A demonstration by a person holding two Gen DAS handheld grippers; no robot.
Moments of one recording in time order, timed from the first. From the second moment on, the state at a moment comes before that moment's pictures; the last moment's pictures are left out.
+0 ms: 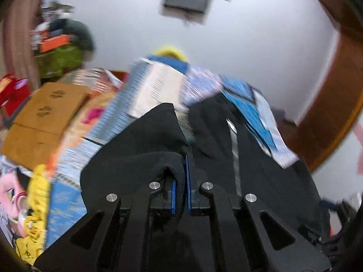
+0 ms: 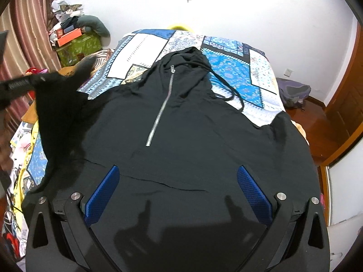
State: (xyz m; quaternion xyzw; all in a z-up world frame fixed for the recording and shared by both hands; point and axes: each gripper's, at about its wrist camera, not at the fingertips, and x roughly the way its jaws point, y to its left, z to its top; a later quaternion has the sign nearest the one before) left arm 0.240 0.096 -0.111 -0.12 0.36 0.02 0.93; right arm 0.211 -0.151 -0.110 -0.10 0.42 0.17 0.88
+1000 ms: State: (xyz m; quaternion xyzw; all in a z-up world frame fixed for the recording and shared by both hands) left arm 0.198 0.070 -0.112 -0.02 0.41 -0.03 0.91; right arm 0.200 -0.120 -0.092 -0.15 0.39 0.20 0.88
